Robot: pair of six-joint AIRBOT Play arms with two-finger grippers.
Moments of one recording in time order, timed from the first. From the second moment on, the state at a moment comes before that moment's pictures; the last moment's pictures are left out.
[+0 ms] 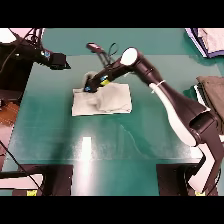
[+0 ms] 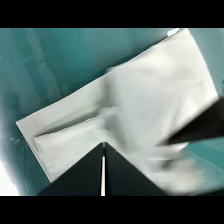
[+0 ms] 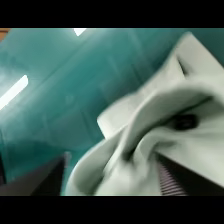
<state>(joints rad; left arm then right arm) -0.05 -1.47 1.70 1.07 -1.31 -1.33 0.62 -1.94 2.03 -0.80 1.14 1.21</state>
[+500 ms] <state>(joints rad) -0.04 -1.45 1.70 1.07 -1.37 -1.31 0.39 -1.74 1.73 -0.84 1.28 1.21</state>
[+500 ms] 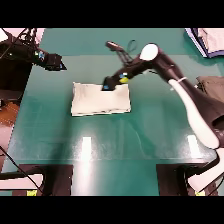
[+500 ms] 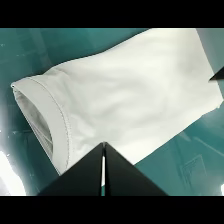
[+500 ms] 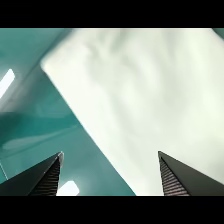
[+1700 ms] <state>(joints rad) -0.04 -1.45 1.70 1.07 -1.38 -1.30 0.30 -1.89 1.42 -0.37 1.04 1.07</state>
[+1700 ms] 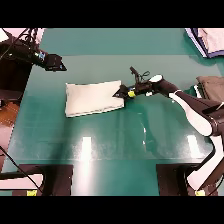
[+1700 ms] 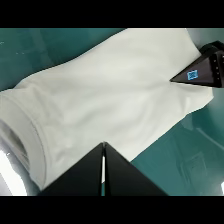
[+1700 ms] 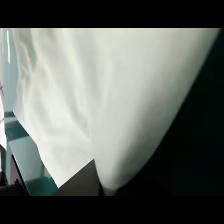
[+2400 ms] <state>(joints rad) -0.19 -1.45 1.61 1.07 -1.29 -1.31 -0.31 -1.40 1.29 -0.67 1.06 1.12</state>
